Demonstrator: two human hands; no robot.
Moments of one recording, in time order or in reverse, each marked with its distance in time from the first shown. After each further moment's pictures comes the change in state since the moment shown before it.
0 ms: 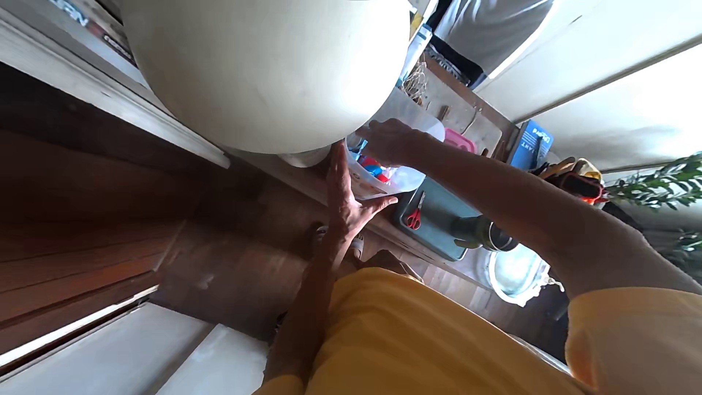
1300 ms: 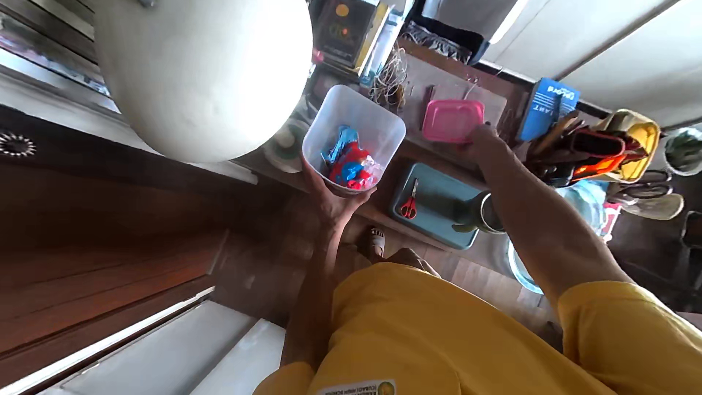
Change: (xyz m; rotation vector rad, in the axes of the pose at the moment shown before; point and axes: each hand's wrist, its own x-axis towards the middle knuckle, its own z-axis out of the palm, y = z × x) left_hand -0.009 0.020 0.040 0.177 0.145 -0.037; right_hand -0.118 0.133 0.241 2.288 0.852 1.413
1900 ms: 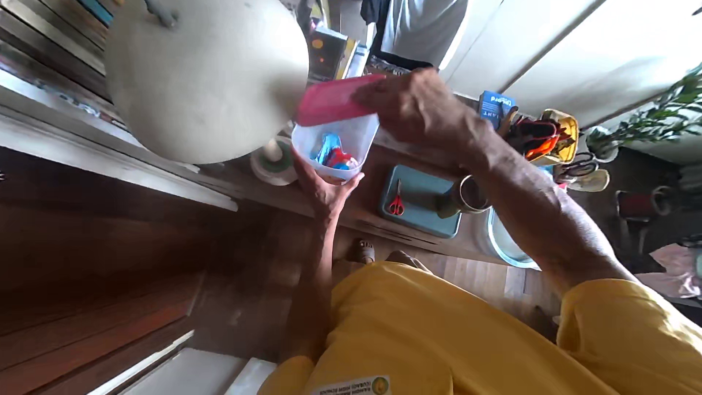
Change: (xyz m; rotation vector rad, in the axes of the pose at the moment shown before) left_hand 0.028 -0.020 0.013 -0.017 0.140 0.149; right_hand -0.287 -0.051 0.036 -1.217 -0.468 -1.949
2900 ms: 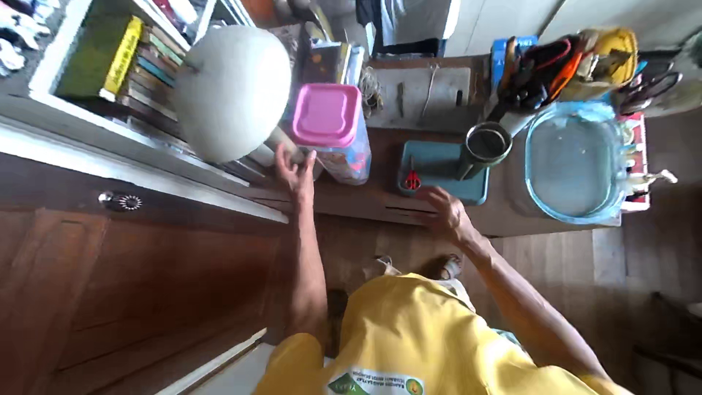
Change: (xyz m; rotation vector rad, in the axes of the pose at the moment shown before) left_hand 0.036 0.018 -0.094 -0.076 -0.225 -0.109; right_hand -0.254 -0.142 0.141 0.521 0.281 0.655
